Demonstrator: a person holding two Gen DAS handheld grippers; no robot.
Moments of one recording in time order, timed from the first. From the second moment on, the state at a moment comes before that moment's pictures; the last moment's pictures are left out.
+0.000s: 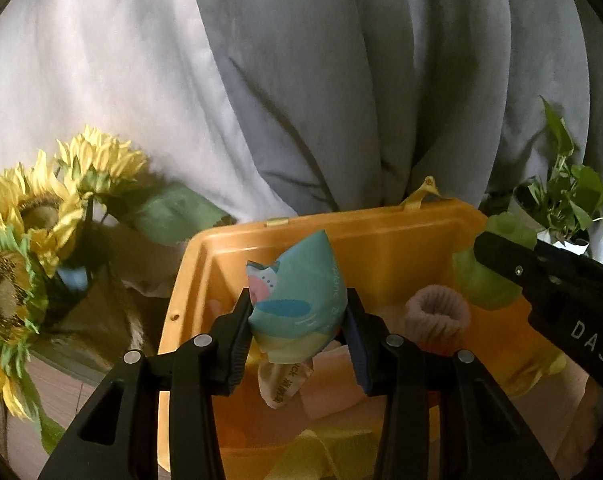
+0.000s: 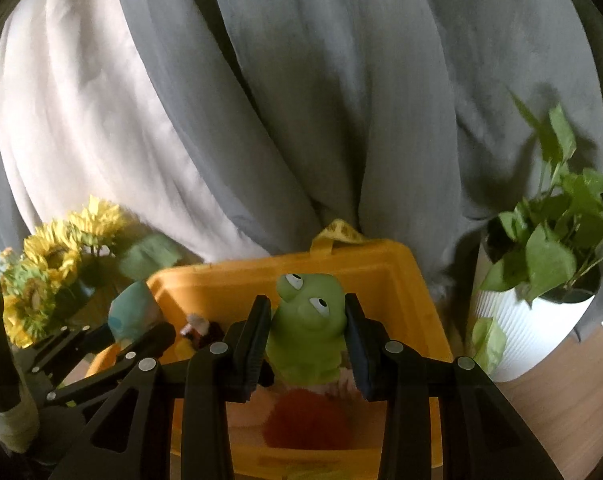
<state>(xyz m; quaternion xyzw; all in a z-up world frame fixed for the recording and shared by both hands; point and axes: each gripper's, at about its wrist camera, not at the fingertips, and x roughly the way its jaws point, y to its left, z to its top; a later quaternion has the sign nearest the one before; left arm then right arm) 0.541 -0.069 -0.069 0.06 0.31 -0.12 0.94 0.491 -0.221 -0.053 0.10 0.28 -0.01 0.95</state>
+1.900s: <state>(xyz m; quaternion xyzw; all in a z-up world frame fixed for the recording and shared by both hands) 0.345 -0.093 -0.040 0.01 0.29 -0.04 0.96 0.346 -0.241 -0.034 0.07 0.27 0.04 0.96</state>
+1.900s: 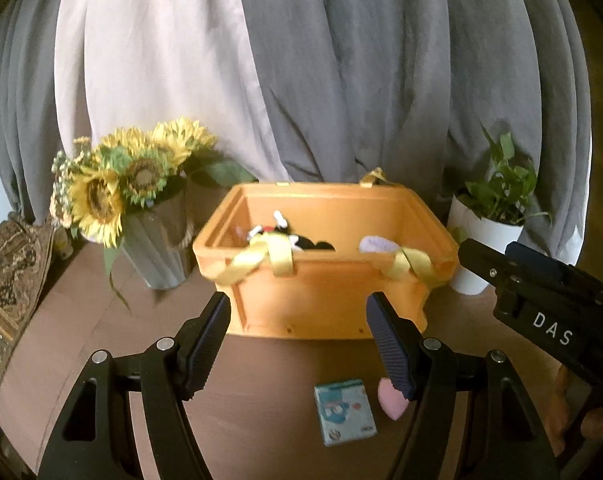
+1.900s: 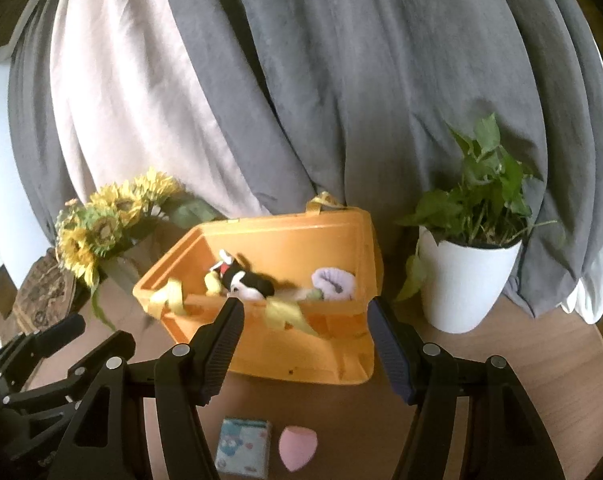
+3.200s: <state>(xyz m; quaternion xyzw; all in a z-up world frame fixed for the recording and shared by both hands) 0.327 -0.130 -0.160 -0.02 0.40 -0.02 0.91 0.342 -0.249 -0.143 0.08 0.41 0.13 0.90</state>
